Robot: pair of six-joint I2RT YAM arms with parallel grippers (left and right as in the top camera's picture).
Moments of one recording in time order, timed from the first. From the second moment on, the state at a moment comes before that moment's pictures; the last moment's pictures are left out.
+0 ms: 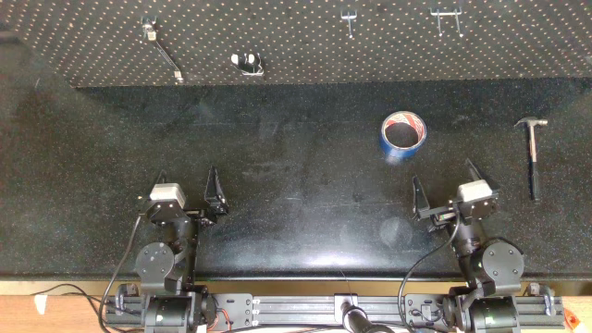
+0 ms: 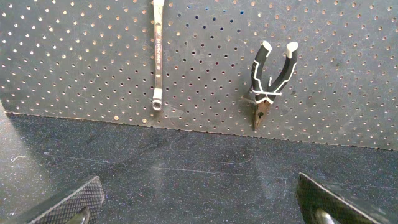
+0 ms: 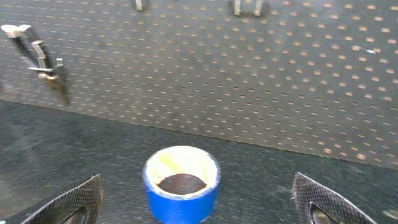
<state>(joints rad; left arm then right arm) 0.02 0.02 0.01 -0.07 0.00 -0.12 0.06 0.01 0.01 -0.05 -0.17 -0.06</state>
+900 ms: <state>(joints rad) 0.02 0.01 0.01 -0.07 0.01 -0.13 0.24 1.59 1.18 -0.73 -0.23 0.25</state>
